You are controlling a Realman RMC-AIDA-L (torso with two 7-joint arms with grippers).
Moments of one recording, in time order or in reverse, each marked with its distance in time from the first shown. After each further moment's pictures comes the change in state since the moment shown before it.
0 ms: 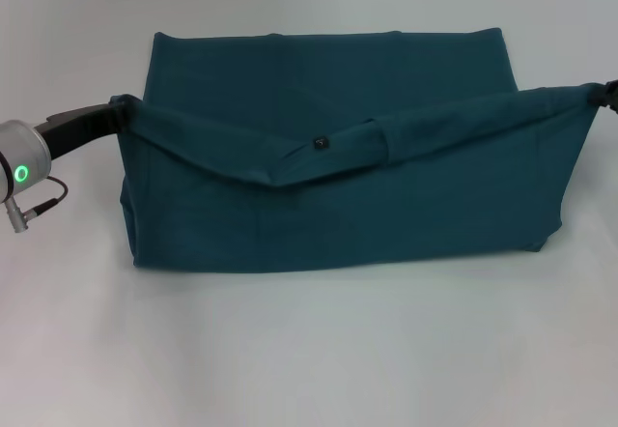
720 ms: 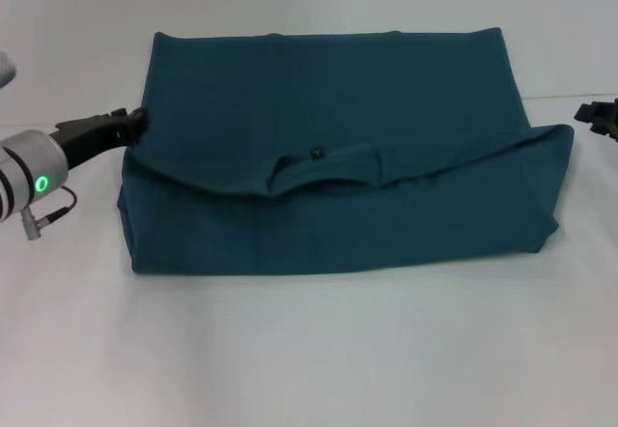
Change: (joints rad) left arm -0.013 -0.035 0.008 -0.014 -0.002 -0.101 0.101; right arm -0.015 0.021 -0.032 0.023 -0.005 0.075 -0.003
